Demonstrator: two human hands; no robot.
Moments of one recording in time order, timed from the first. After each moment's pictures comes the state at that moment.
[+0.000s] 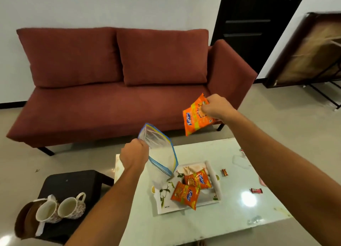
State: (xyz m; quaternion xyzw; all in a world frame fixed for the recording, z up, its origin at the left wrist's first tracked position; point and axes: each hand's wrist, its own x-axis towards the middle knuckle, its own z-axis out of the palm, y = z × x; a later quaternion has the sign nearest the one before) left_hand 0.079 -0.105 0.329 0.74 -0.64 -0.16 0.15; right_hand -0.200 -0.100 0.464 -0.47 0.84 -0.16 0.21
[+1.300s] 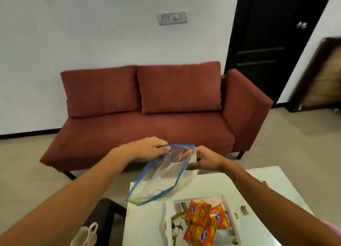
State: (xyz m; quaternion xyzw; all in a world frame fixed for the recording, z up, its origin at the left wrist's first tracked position) left_hand 0.071 -0.164 0.495 0.34 -0.89 -0.31 -0.04; right_hand -0.178 -0.092 0.399 -0.67 0.49 -0.27 0.48
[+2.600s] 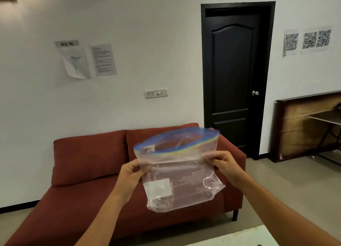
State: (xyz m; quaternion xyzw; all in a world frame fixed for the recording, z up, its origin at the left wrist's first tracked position) left_hand 0.026 -0.146 0.564 0.31 -0.65 -0.50 0.48; right_hand -0.307 -0.048 0.561 -0.53 0.44 -0.62 0.37
